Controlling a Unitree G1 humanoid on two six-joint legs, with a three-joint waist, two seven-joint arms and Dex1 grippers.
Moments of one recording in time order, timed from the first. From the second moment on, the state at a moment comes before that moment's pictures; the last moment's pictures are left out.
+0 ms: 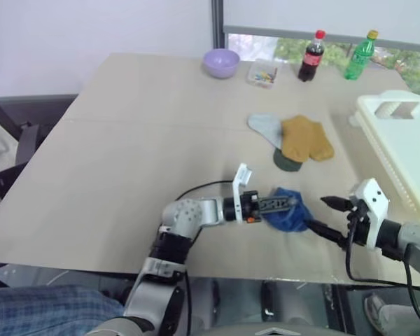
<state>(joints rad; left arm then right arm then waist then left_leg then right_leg) -0.52 0.05 -0.06 0.23 -0.87 1.13 -0.80 0.12 -0.63 -0.25 -0.64 0.58 0.86 0.71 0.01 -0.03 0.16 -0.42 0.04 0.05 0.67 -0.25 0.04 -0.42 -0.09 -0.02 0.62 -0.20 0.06</state>
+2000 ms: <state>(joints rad) -0.50 0.30 -0.14 0.10 -0.68 0.94 -0.97 0.05 -0.55 -0.13 -0.54 0.71 0.95 0.40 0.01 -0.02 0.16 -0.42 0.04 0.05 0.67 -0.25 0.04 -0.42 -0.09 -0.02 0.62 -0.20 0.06</state>
